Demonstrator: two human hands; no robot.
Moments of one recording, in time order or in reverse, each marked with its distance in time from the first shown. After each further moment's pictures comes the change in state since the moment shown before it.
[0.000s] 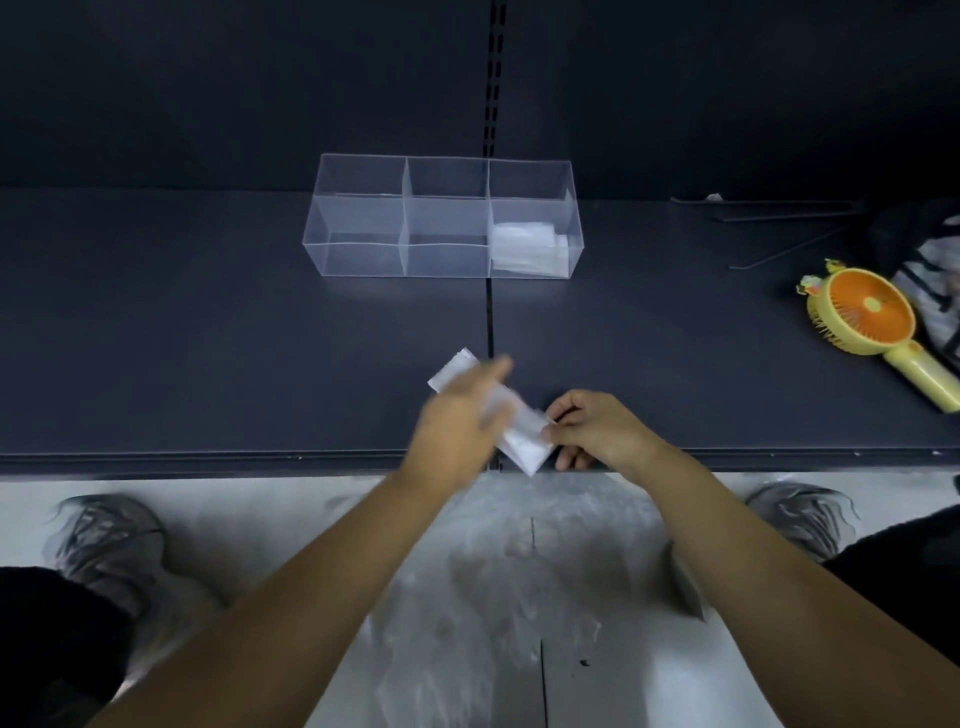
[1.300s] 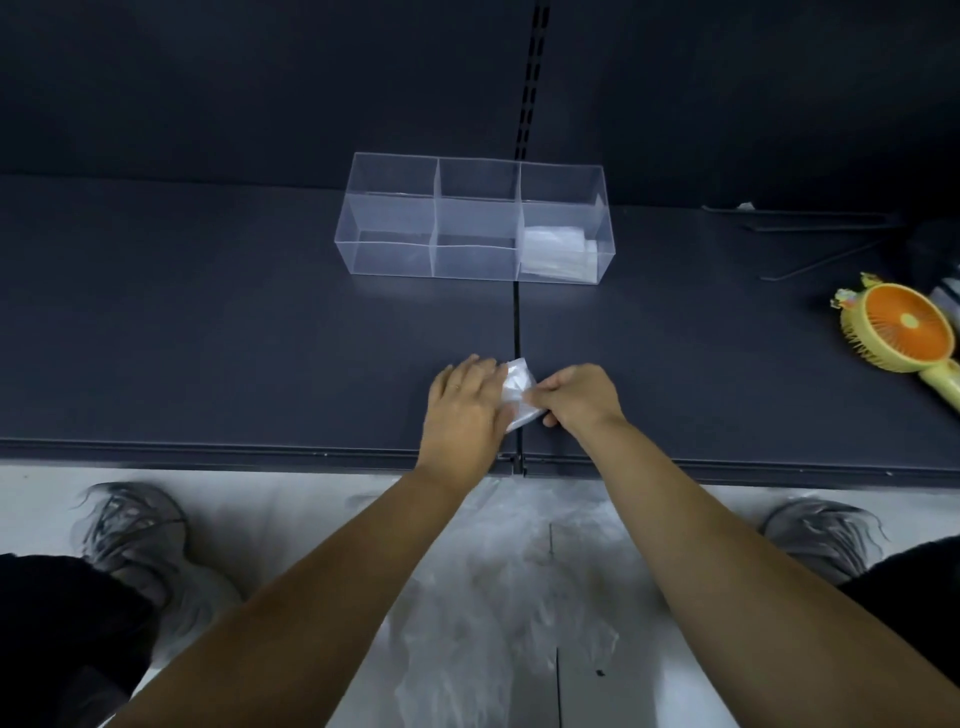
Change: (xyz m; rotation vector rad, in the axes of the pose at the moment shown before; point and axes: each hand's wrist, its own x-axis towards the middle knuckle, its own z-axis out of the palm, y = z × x) left_hand 0.005 -0.027 0.003 0.510 -0.008 0.037; right_hand 0.037 -0.041 0.042 -0.152 0.322 0.012
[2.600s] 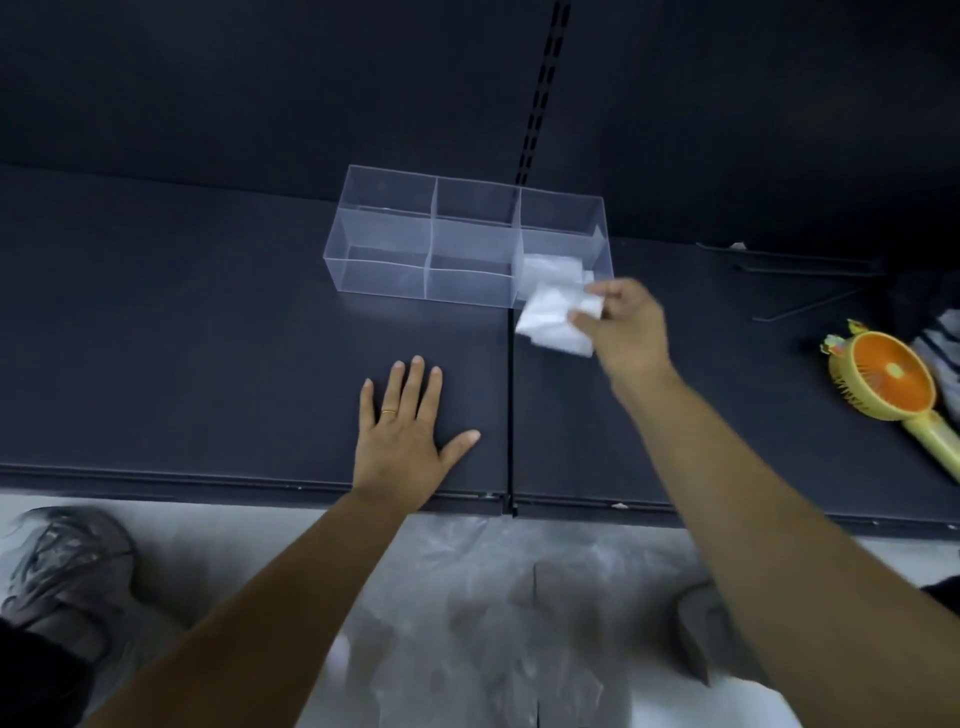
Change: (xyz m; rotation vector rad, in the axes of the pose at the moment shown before) left_hand 0.004 -0.053 0.000 0.312 -0.174 -0.183; right_hand 0.039 -0.058 -0.054 0.438 0.258 -0.333
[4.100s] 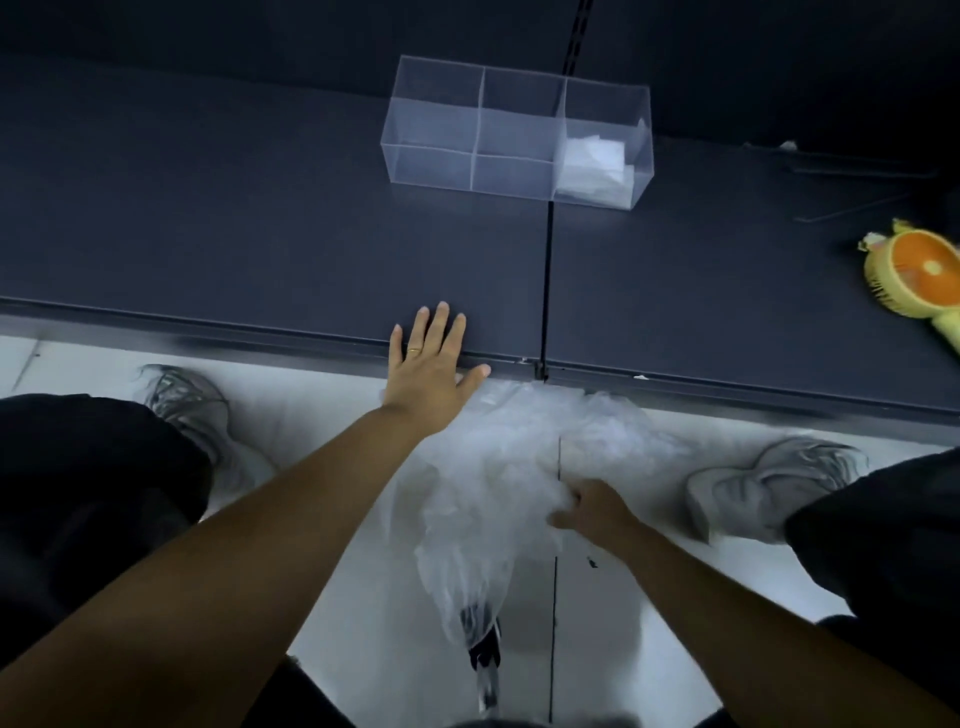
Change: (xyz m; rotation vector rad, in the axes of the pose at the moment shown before) left_hand -0.082 -0.009 -0.008 -0.206 -0.177 -0.008; right_hand -0.227 0.188 -0.038 -0.782 -0.726 0.456
